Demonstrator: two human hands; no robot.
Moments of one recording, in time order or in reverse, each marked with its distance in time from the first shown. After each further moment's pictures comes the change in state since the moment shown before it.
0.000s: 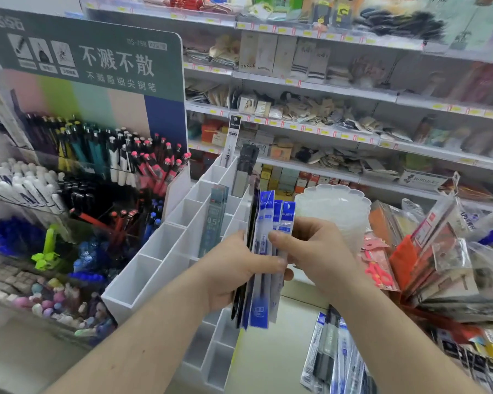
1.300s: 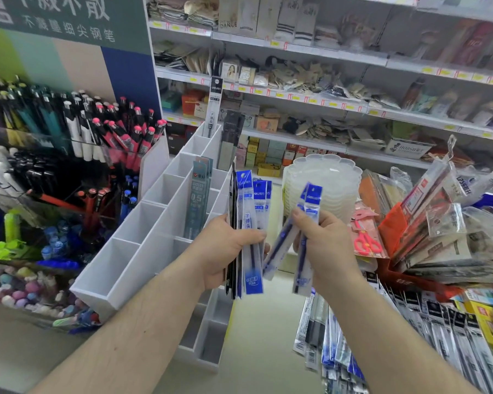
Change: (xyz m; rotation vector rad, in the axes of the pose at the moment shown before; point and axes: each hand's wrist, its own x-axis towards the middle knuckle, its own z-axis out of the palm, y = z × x) left_hand 0.032 -0.040 -0.014 -0.057 0.168 -0.115; right_hand -0.002 0.047 -0.008 0.224 0.413 0.137
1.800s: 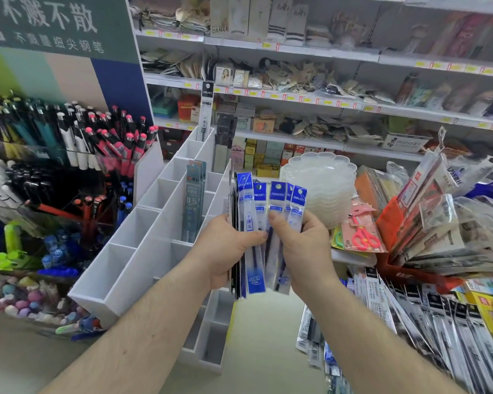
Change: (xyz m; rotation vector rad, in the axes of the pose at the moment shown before) left_hand -0.004 0.004 0.015 0.021 0.060 0.009; right_hand -0.004 0.019 0.016 0.078 -0.010 -0.069
